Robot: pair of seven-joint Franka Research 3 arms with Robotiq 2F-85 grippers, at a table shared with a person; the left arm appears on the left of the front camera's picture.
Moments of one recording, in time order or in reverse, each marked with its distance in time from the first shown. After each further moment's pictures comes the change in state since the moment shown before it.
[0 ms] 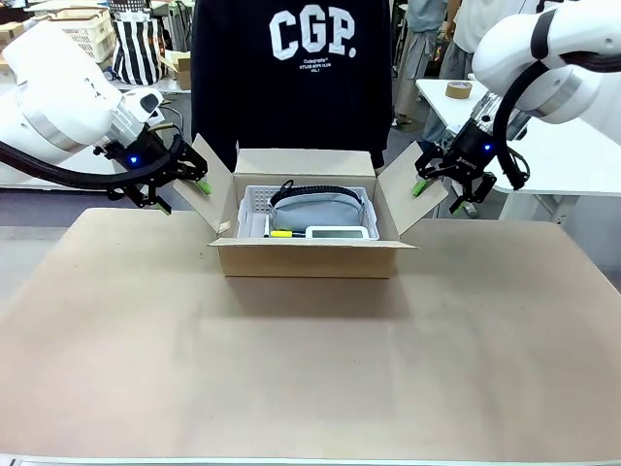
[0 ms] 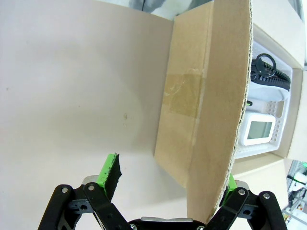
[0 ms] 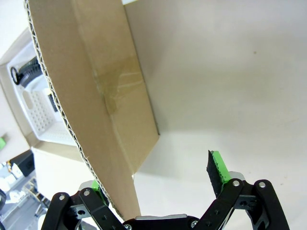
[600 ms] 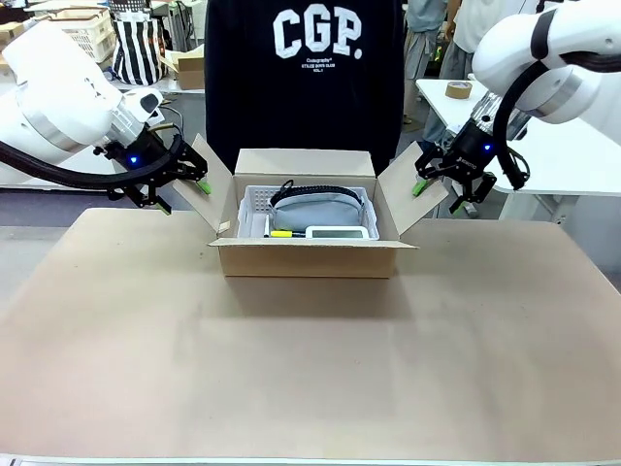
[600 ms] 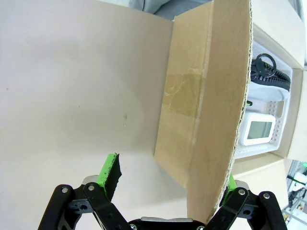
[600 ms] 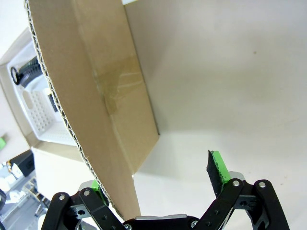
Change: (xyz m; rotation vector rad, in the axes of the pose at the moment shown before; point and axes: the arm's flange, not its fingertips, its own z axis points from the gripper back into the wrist) left arm 0.000 0.000 0.000 0.000 0.000 0.000; right arm 0.000 0.000 0.000 0.000 0.000 0.000
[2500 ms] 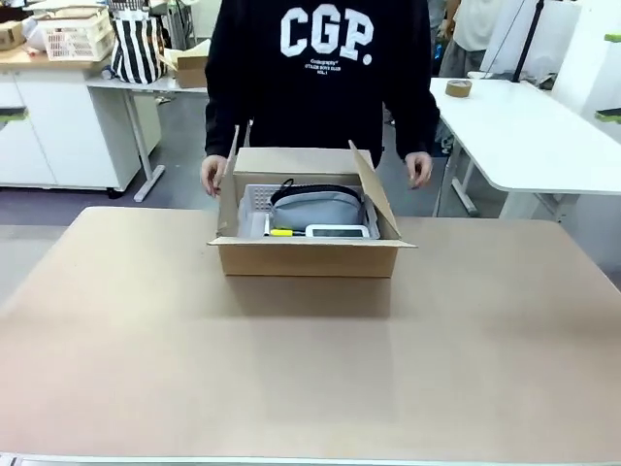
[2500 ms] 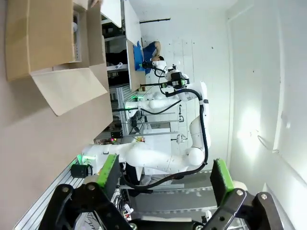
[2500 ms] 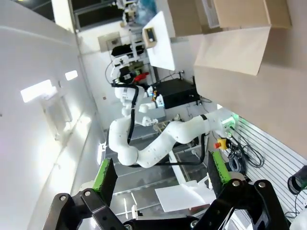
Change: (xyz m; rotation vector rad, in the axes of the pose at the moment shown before) left arm -0.088 0.134 0.251 -1.080 0.066 -0.024; right arm -0.187 -0.118 0.231 0.910 0.108 0.012
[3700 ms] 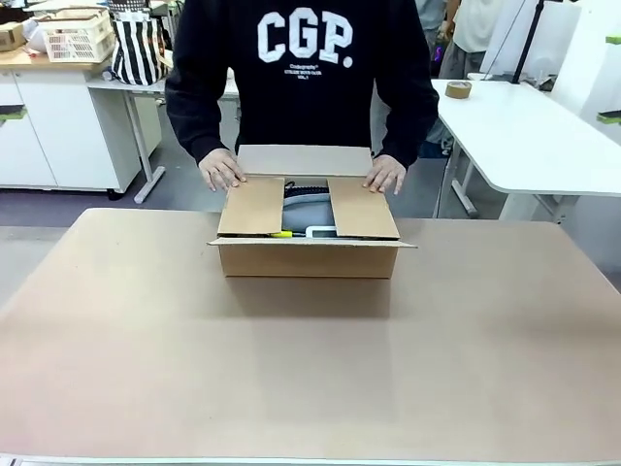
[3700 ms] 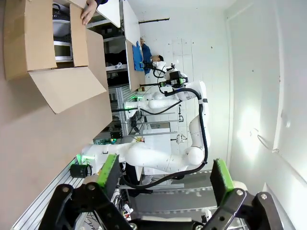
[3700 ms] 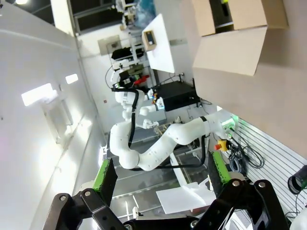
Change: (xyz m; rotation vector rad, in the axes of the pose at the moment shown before) left arm -0.005 0.002 -0.001 -0.002 -0.003 0.006; right arm 0.001 -0.005 0.006 0.002 -0.015 -0.013
